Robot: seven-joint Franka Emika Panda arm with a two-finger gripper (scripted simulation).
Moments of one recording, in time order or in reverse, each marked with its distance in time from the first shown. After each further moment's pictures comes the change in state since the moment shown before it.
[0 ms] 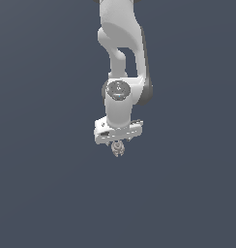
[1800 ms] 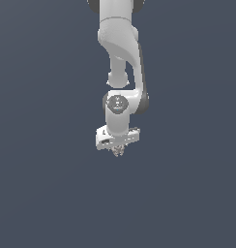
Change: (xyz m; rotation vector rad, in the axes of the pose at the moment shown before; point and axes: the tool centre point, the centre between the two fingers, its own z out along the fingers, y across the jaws) arm -0.003 0.002 0.054 0.003 -0.001 -0.013
